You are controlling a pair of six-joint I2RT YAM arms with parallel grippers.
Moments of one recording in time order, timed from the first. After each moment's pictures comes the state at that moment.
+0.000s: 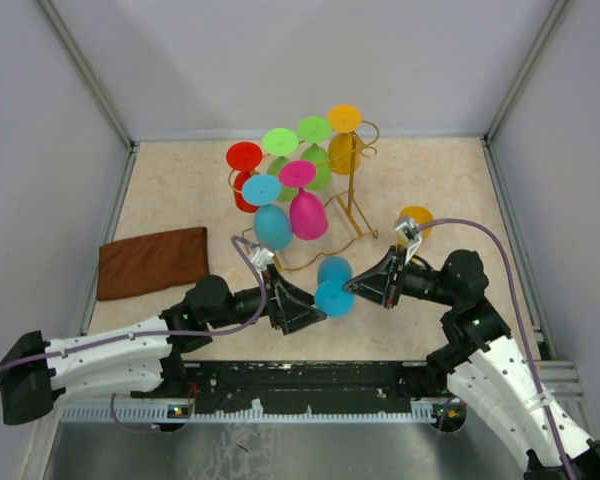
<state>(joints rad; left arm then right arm) -1.11 0.87 0.43 0.49 0.18 -0.77 0.45 0.51 0.52 -0.02 -0.83 0.61</state>
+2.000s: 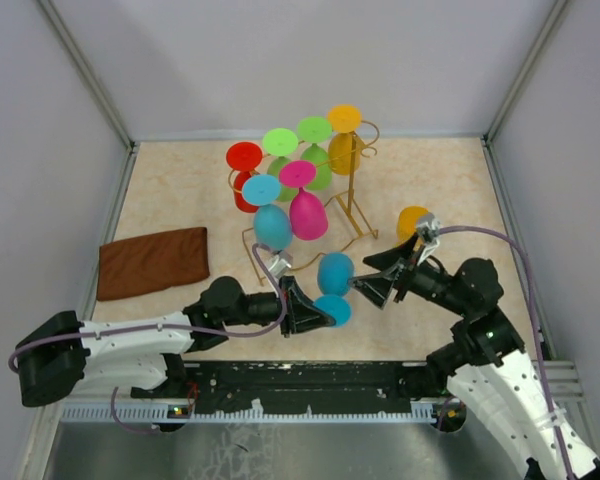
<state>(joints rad) -1.13 1.11 0.42 0.79 0.35 -0.72 0.45 0.45 0.56 -0.11 -0.68 0.50</state>
